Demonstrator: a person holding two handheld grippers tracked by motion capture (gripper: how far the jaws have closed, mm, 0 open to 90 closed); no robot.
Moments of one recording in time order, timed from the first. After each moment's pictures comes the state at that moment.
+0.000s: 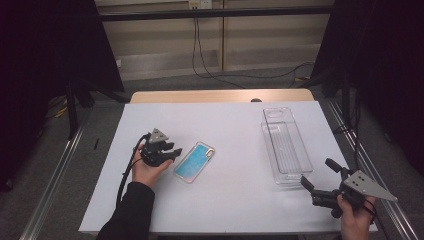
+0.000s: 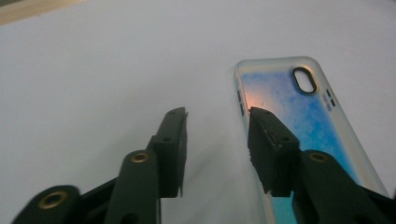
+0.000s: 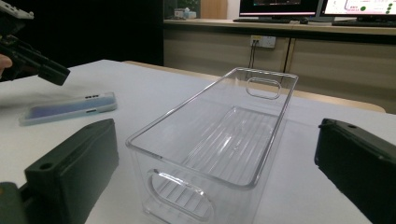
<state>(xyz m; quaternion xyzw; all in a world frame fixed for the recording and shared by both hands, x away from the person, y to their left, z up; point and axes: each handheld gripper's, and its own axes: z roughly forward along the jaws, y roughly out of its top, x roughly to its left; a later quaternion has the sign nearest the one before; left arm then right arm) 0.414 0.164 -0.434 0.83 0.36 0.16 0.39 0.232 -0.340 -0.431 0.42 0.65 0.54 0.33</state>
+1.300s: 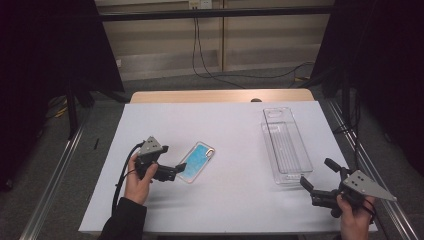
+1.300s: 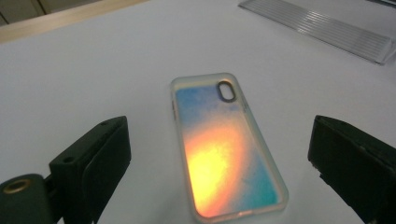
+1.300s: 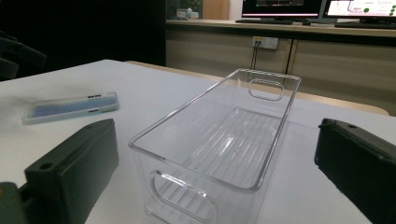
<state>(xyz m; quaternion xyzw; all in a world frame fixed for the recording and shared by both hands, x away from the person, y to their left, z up) 0.374 0.166 -0.417 0.83 0.31 0.12 0.45 0.232 -0.339 -0.430 0.42 0.65 0.54 0.33</state>
